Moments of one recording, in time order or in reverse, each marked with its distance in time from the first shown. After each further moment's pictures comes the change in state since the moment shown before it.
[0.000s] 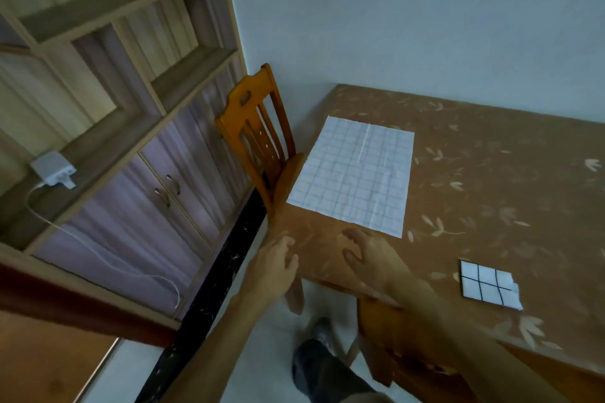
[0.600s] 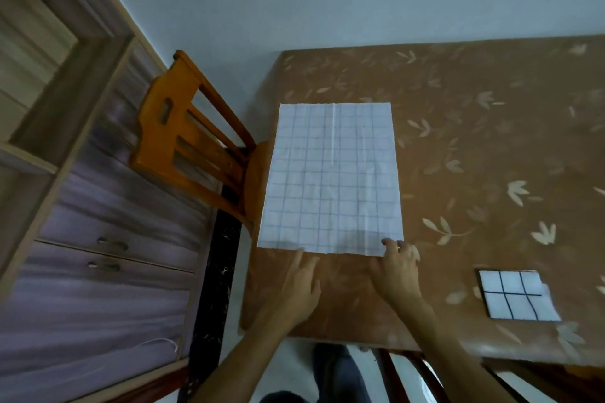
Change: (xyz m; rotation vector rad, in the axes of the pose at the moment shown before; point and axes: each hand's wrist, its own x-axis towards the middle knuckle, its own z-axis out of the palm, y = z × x) left_hand 0.177 0.023 0.063 0.234 -0.471 0.133; right_hand 0.120 0.102 0.045 0.208 0.116 0.854
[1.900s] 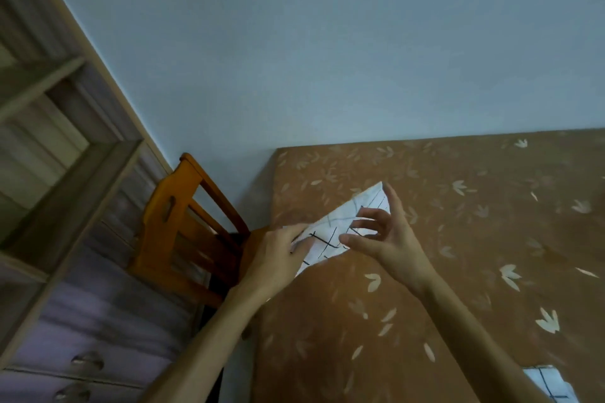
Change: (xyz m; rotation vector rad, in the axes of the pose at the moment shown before) left_hand 0.074 0.046 -0.214 -0.280 0.328 0.370; right_hand 0.021 -0.154 -0.168 0.766 -0.024 -0.508
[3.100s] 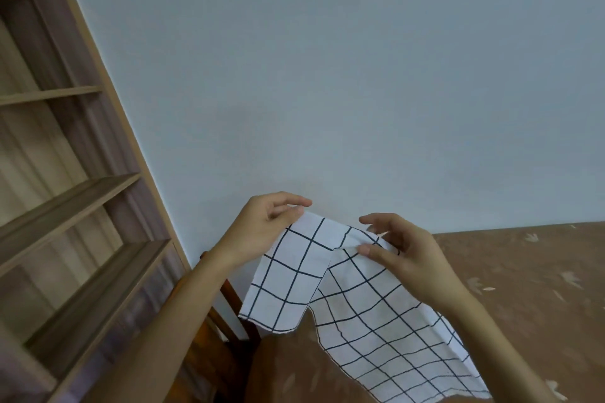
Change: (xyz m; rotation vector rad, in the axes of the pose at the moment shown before) left_hand 0.050 0.142 -0.155 -0.197 0.091 0.292; right_hand 0.011 -0.130 -0.058 -0.125 0.091 -0.469
